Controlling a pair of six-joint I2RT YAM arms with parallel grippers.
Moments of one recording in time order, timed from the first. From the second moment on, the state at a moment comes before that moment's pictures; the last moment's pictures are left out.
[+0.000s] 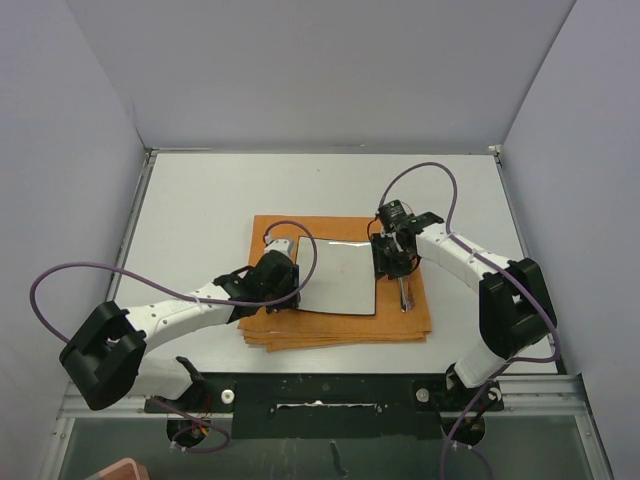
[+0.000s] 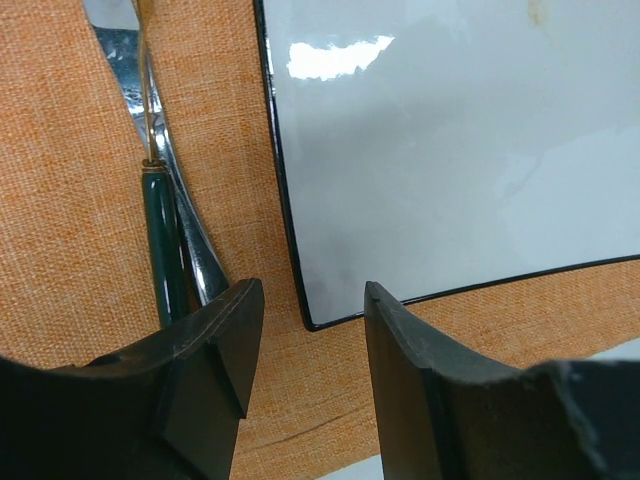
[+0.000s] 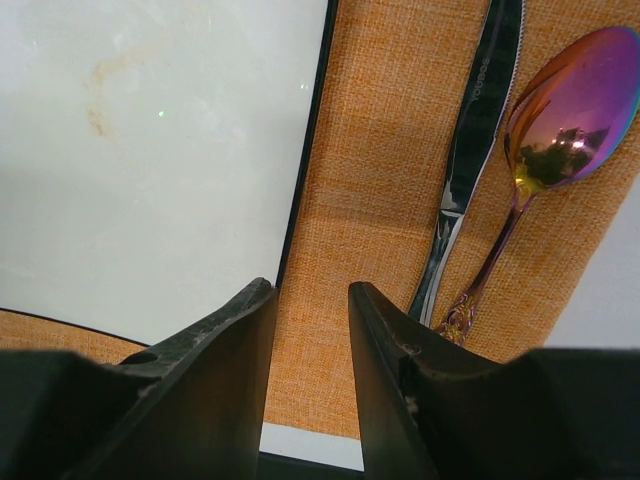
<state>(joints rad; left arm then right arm) -0.82 1.33 0.69 -0.25 -0.19 -0.65 0.46 1.61 1.11 -0.76 -0.01 0.36</state>
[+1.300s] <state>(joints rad) -0.83 1.43 0.69 -0.21 -0.17 -0.67 0.49 1.69 1.10 -0.73 -0.04 0.39</state>
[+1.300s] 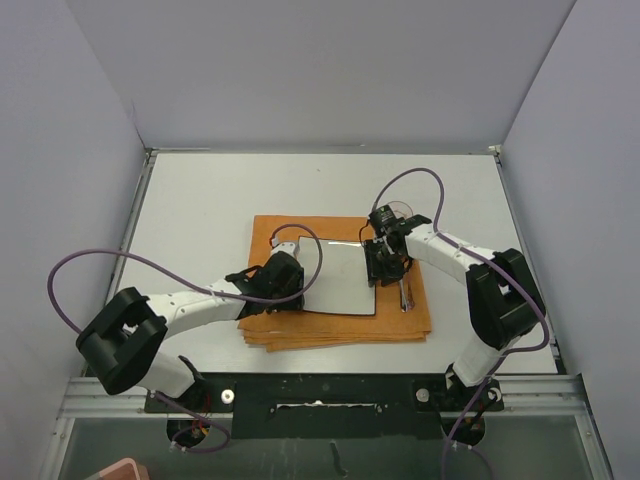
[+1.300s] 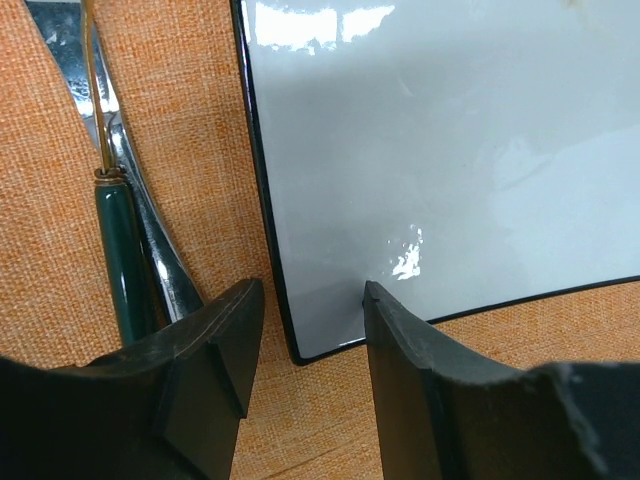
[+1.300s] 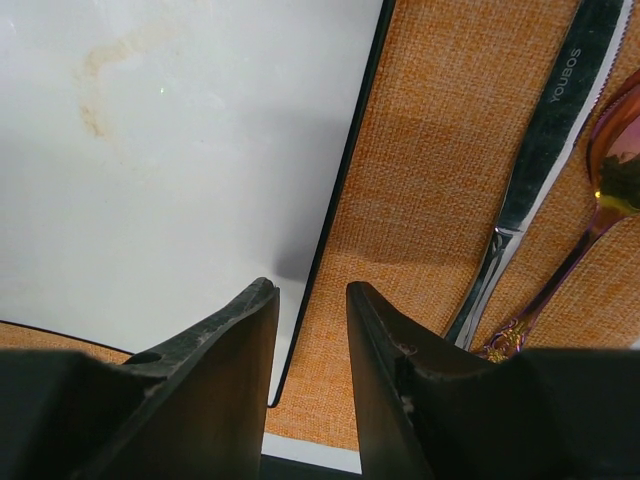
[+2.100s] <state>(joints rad) -0.83 1.45 0.72 -0.21 -0.16 -0.68 0.49 1.75 1.13 -0.72 -0.05 0.41</state>
